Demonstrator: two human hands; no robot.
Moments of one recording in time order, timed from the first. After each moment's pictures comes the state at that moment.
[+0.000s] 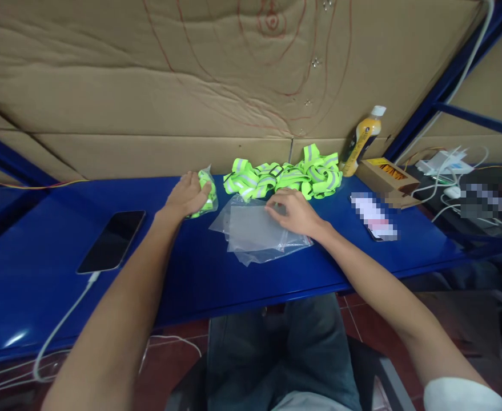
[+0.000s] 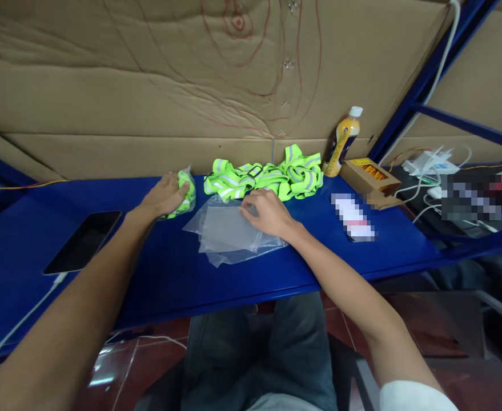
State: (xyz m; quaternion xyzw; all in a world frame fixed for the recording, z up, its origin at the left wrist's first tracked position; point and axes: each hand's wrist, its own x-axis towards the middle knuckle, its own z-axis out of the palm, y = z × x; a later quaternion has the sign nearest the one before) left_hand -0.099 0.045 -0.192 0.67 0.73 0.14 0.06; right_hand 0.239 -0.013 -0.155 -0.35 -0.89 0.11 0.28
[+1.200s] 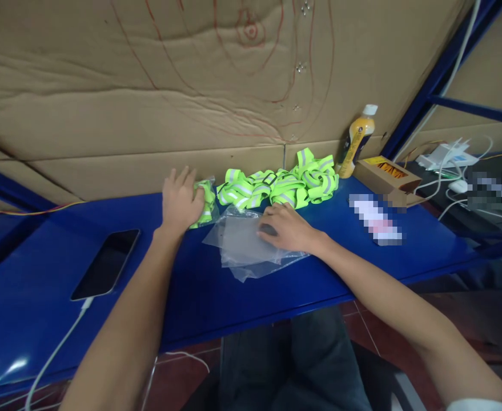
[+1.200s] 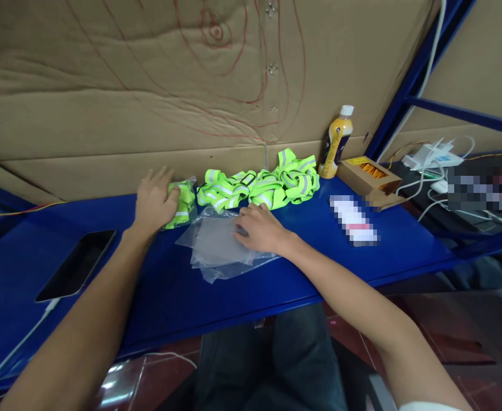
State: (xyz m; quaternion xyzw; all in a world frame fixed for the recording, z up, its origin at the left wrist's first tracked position) left_hand -0.074 0.031 -0.169 0.69 0.68 0.22 -0.08; right_hand 0.234 -0.024 -0.157 -0.36 -0.92 0.06 0.12
